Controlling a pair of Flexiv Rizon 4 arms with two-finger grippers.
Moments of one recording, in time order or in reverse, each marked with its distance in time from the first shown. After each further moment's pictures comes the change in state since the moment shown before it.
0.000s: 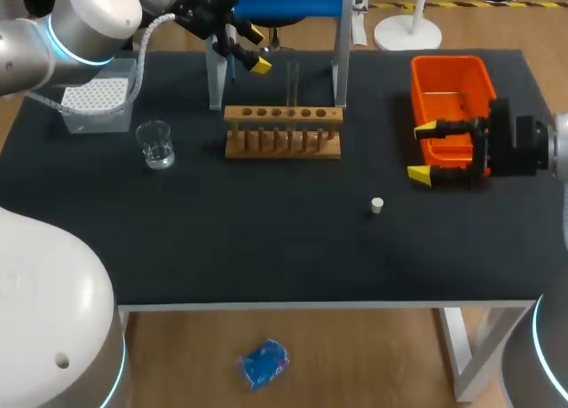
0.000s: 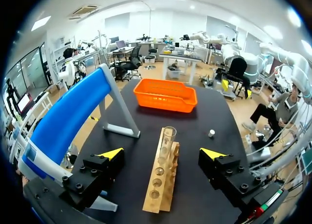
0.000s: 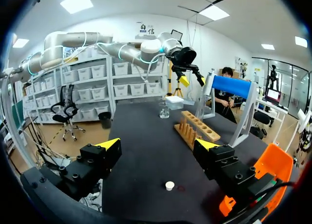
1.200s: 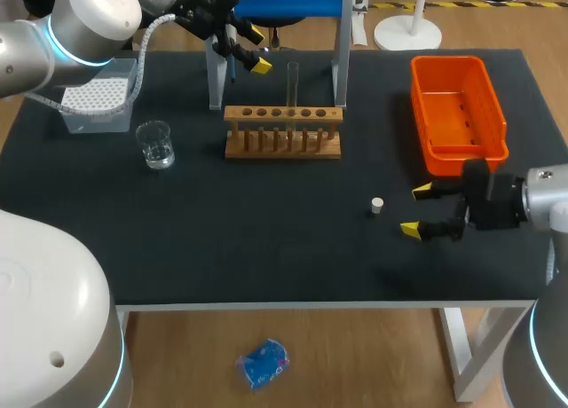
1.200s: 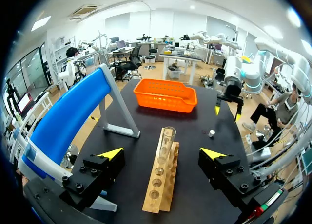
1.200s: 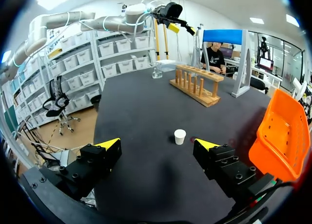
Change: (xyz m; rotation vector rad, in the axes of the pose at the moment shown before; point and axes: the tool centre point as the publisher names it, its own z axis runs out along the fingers) left arm 0.001 0.000 0.000 0.001 -0.001 0.000; right arm 0.012 -0.127 0.022 0.223 -0.073 0.131
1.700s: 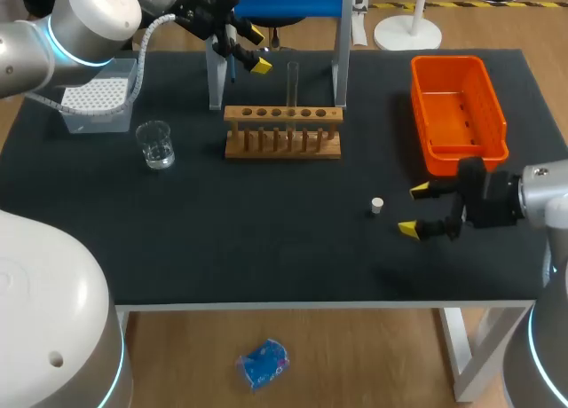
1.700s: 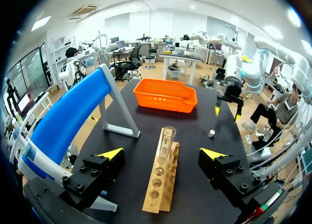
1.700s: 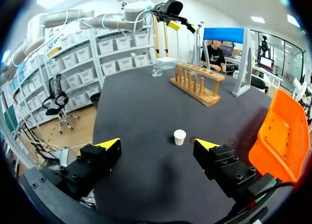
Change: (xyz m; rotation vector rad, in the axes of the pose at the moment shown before) left arm 0.000 0.000 0.000 0.000 0.000 0.000; right arm -0.001 0.000 0.002 0.026 -0.008 -0.013
